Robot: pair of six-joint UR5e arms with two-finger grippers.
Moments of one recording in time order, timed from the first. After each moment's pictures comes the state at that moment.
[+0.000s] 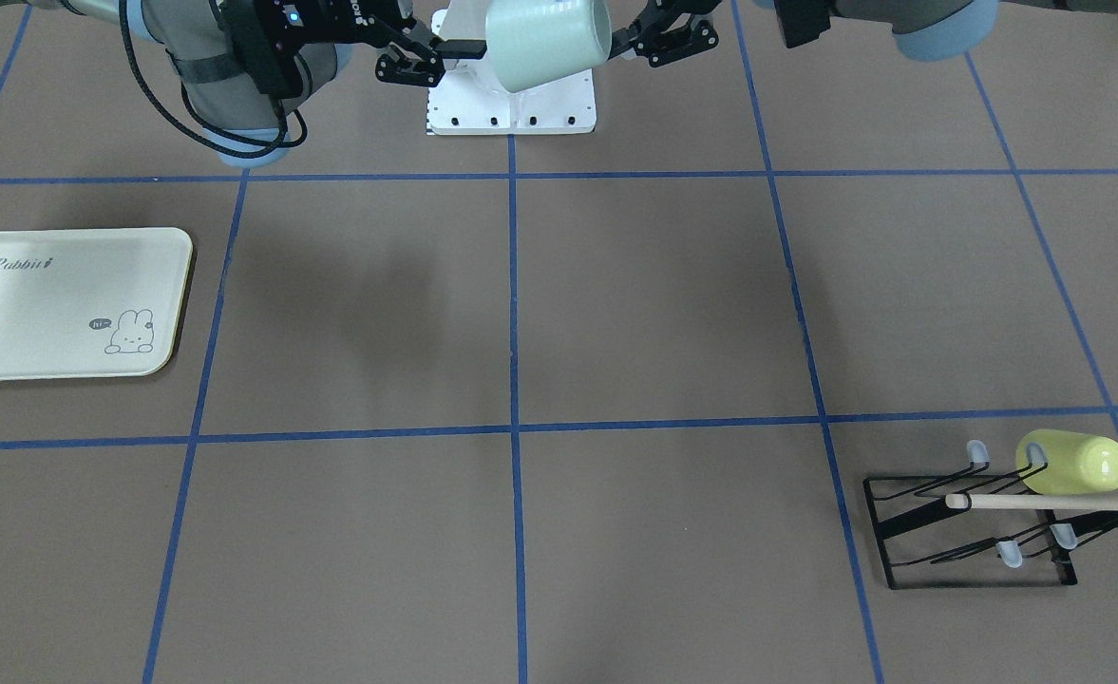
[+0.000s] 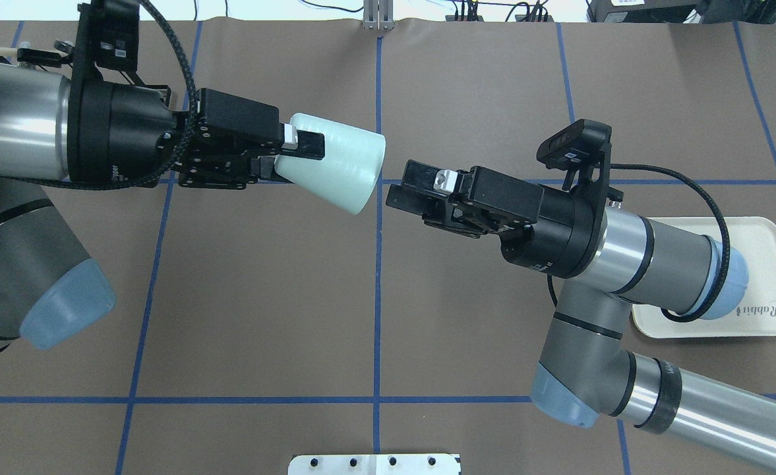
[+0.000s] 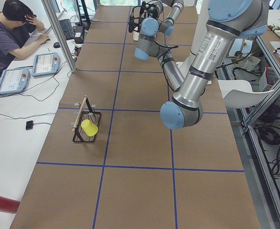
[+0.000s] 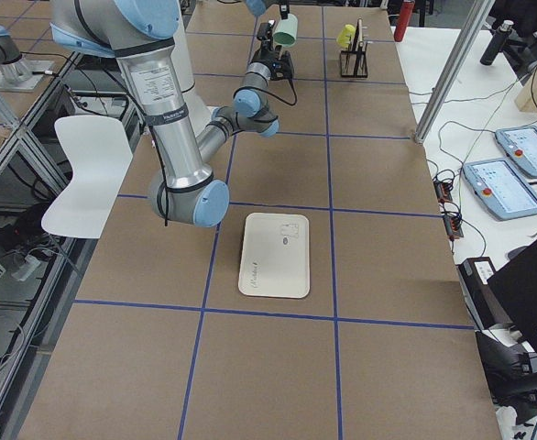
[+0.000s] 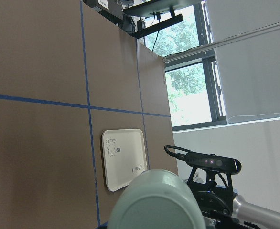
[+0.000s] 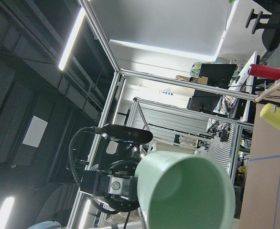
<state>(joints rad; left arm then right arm) -0.78 -2.05 -2.02 -2.61 -2.16 -1.71 0.48 -1.12 1.76 0.30 1.60 1.67</state>
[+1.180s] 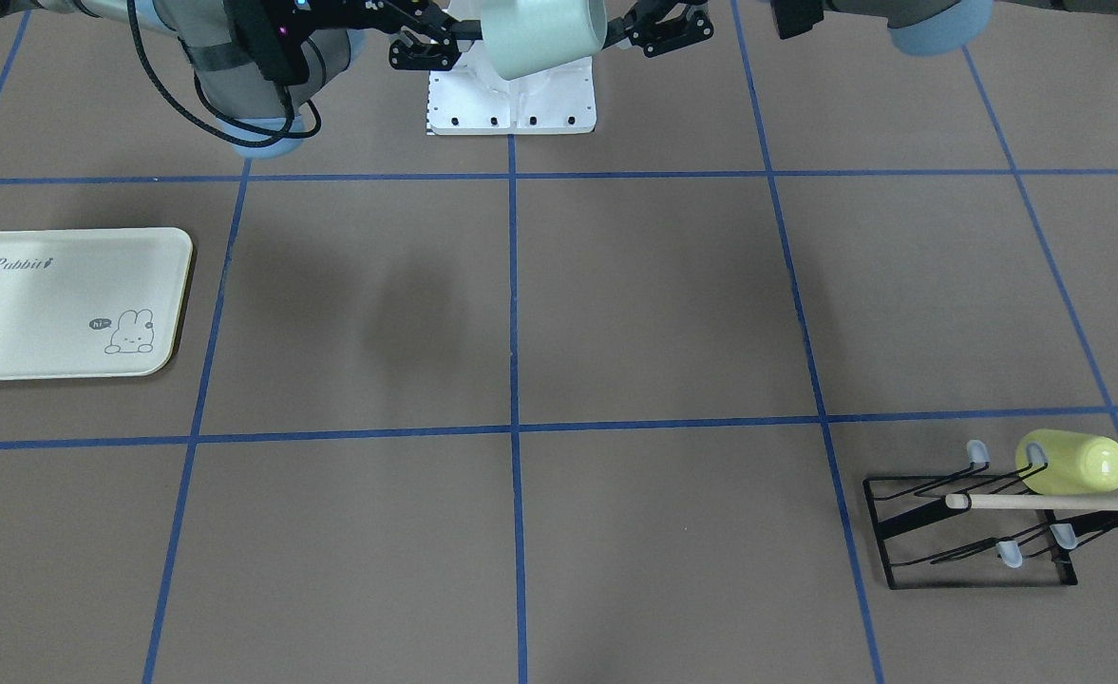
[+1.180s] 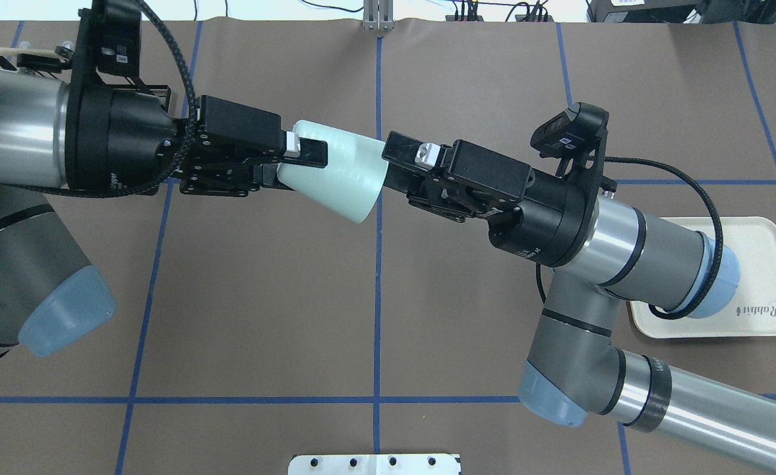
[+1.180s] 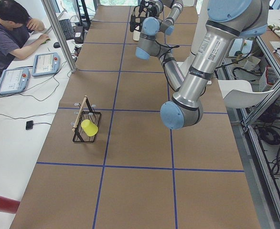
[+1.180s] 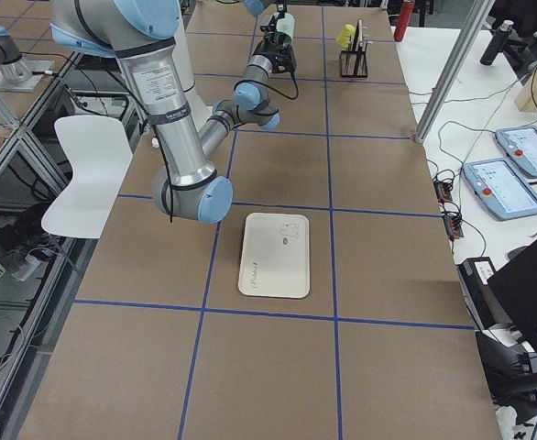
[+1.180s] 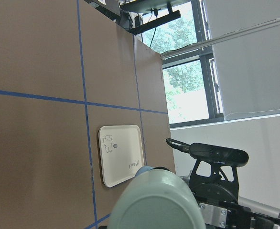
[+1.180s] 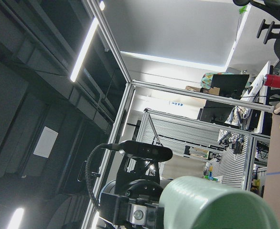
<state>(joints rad) -0.76 -2.05 -2.03 -2.61 -2.16 -1.71 0.48 -1.08 1.76 0.27 1.54 1.67</state>
